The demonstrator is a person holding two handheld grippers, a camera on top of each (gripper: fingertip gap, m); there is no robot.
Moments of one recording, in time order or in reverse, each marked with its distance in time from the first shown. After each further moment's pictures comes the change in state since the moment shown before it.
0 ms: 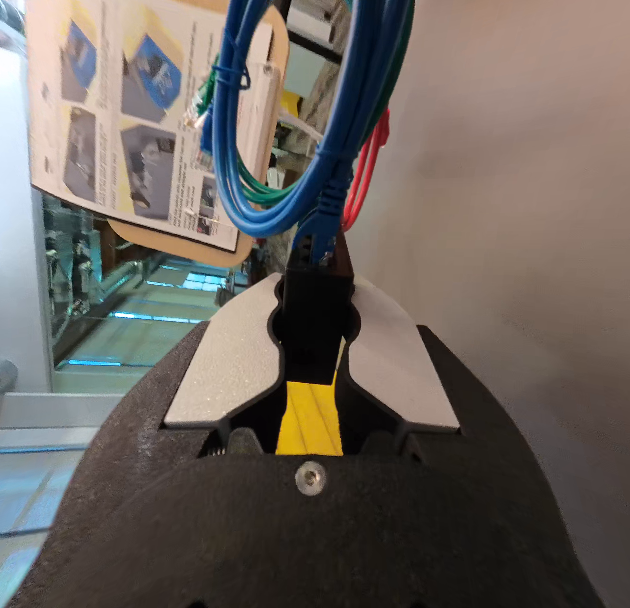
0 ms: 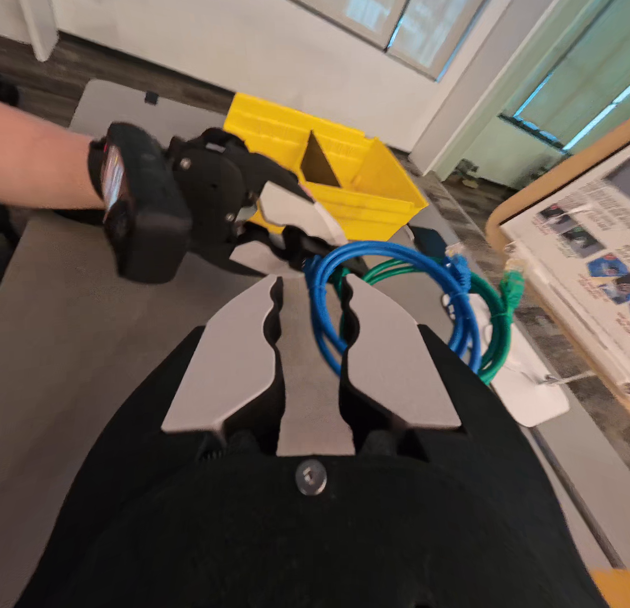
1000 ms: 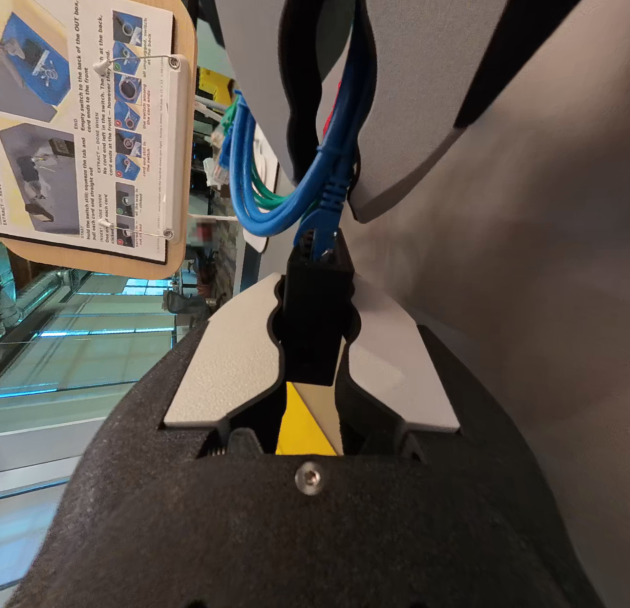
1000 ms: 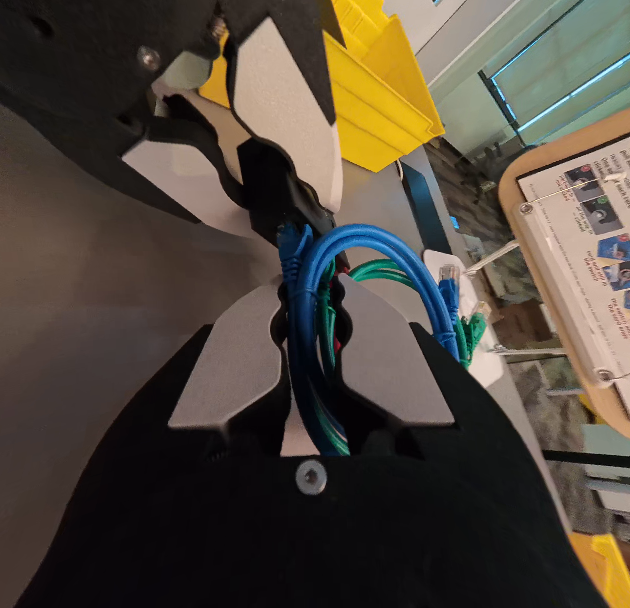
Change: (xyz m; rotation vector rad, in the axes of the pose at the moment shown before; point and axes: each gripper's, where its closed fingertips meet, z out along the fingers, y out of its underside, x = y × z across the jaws) left arm 0.046 -0.010 0.001 -0.037 0.194 0.000; right arm 0.000 0.091 0.054 -0.235 0.105 -0.269
